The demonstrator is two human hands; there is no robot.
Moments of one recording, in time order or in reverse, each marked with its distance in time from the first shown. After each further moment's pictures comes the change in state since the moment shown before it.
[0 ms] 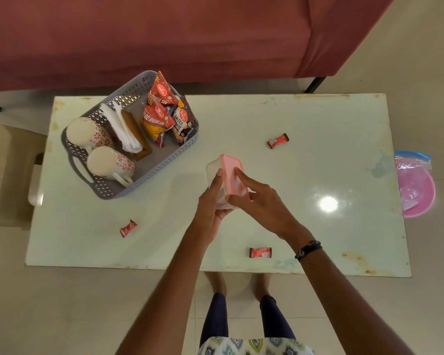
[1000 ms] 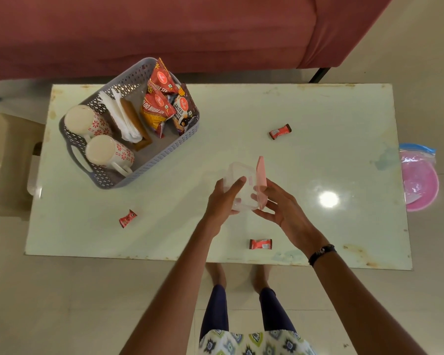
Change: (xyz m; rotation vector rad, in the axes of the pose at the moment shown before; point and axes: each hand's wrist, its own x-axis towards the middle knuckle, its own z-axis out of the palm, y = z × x) left_hand 0.009 -0.022 0.011 0.572 0.188 -0.133; right_hand -0.012 0.070 -0.014 0.610 0.011 0.161
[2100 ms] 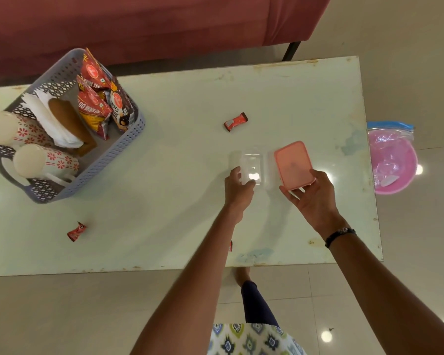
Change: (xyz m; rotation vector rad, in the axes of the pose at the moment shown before) left_hand 0.057 -0.005 0.156 0.027 0.048 -0.036; right_hand 0.018 0.004 -0.177 0.607 0.403 0.066
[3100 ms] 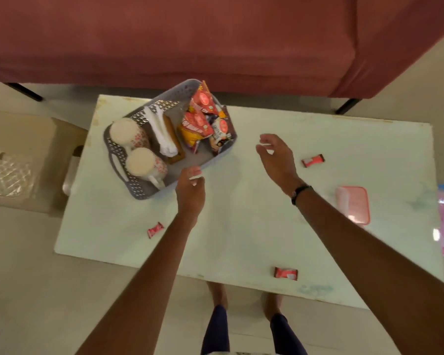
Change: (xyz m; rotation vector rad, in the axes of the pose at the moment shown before) left_hand -0.021 0.036 -0.285 -0.020 0.470 0.294; right_hand -0.006 0.082 0.299 -1.205 -0.179 -0.720
